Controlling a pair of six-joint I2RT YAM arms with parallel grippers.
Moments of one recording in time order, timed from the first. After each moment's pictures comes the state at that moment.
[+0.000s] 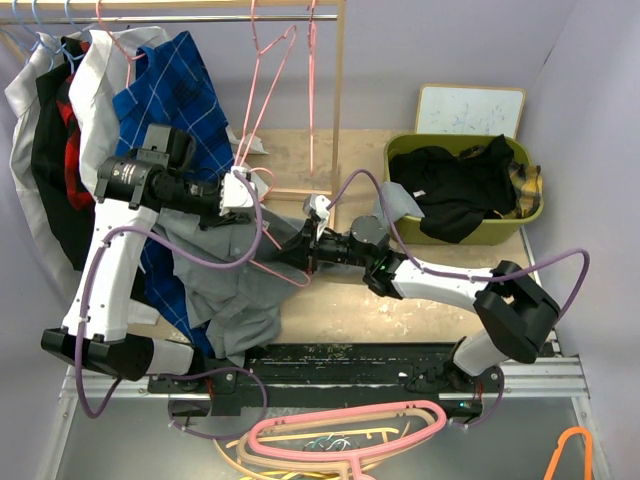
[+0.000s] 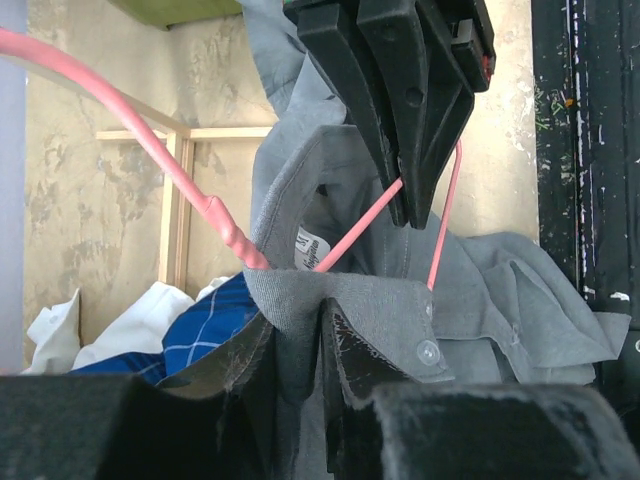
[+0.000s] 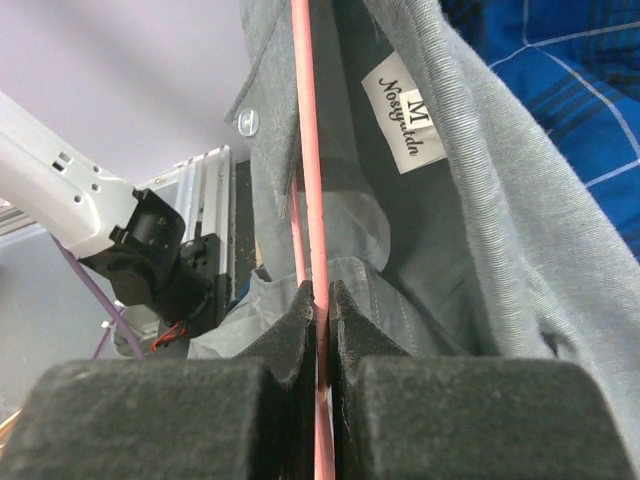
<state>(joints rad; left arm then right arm) -0.21 1.36 1.77 -1.47 0.82 1.26 0.87 1.53 0.81 0.76 -0.52 0.33</state>
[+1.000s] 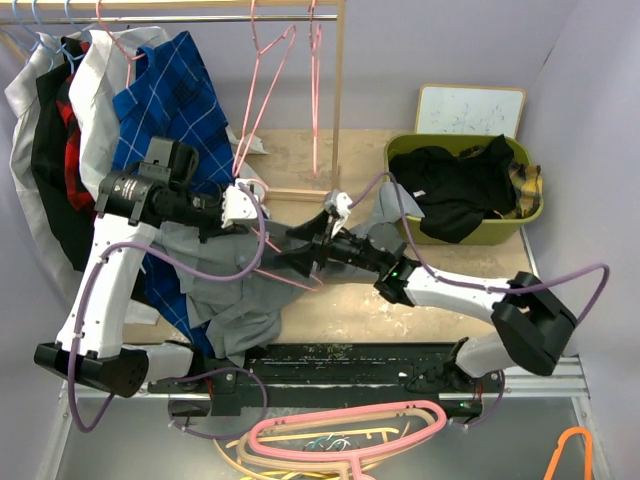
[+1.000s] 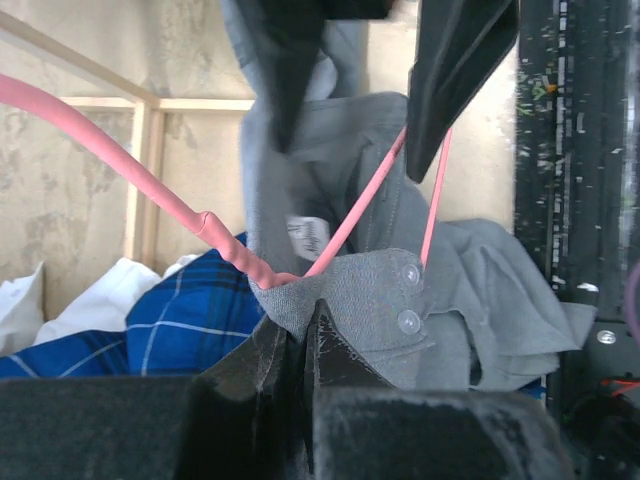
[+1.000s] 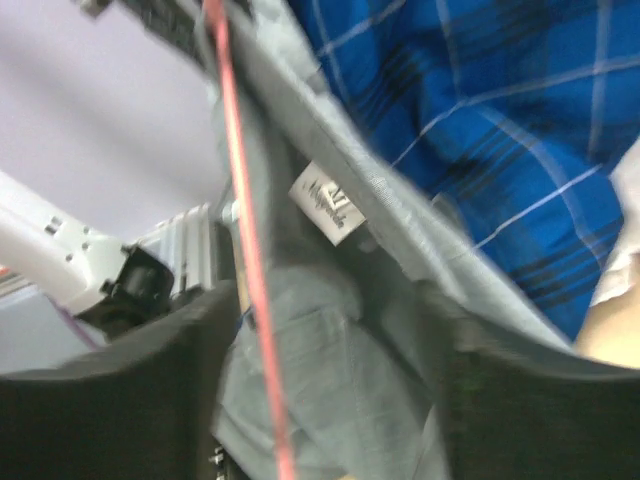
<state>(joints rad) -0.24 1.29 1.66 -1.40 0.74 1.18 0.87 1.44 0.72 0.82 -0.41 0.36</state>
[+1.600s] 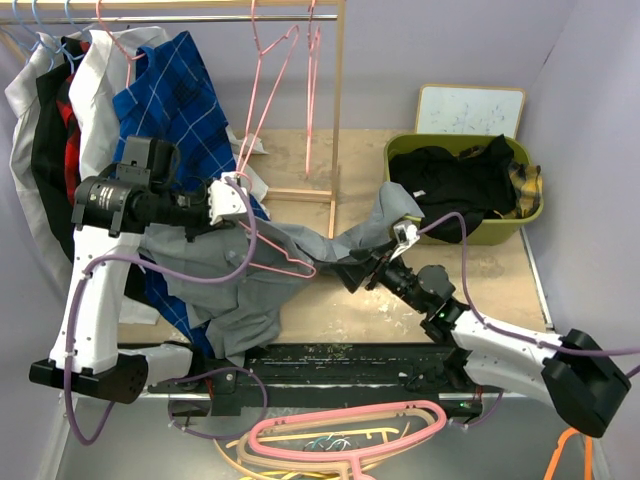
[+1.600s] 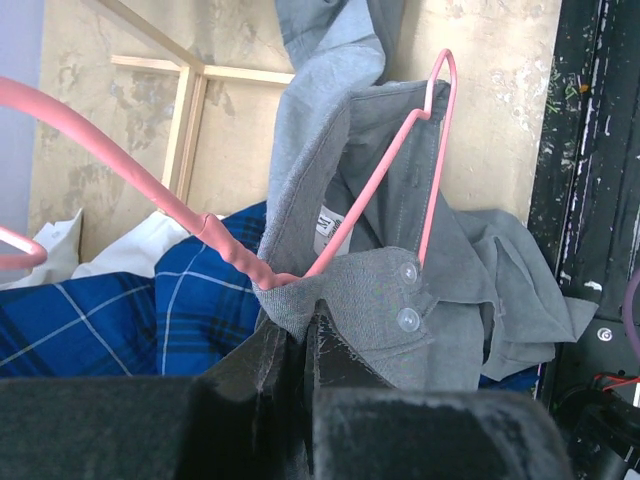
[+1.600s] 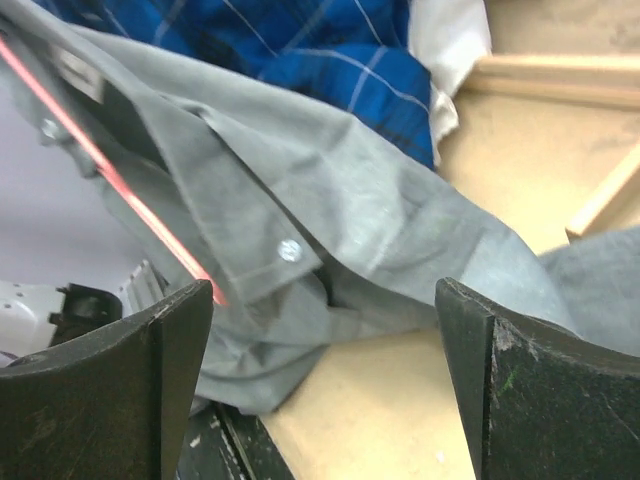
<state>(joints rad) -0.20 1.25 1.74 -1.46 0.67 1.12 0.78 0.96 0.25 0.81 -0.06 0.60</state>
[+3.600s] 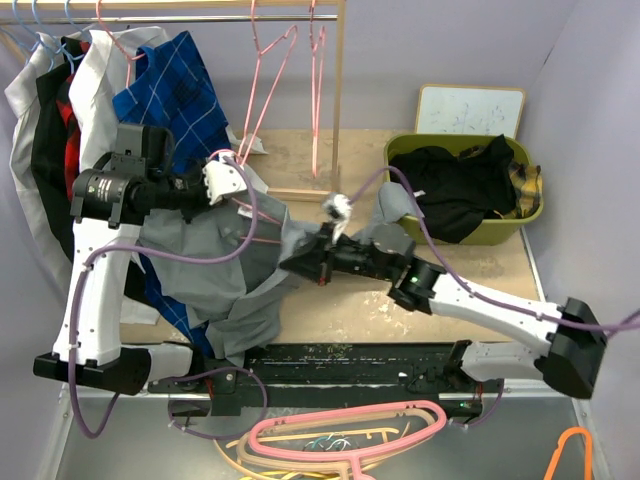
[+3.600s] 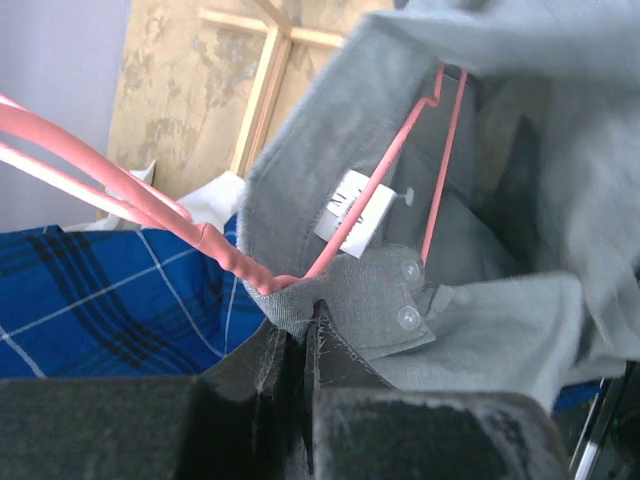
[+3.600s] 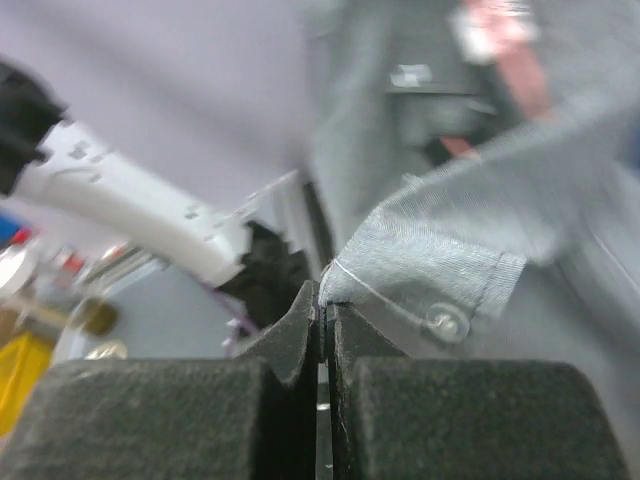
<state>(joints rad) -0.17 1.29 1.81 -1.39 0.55 1.08 0.95 1.13 0.75 0.40 -0.29 0.50</state>
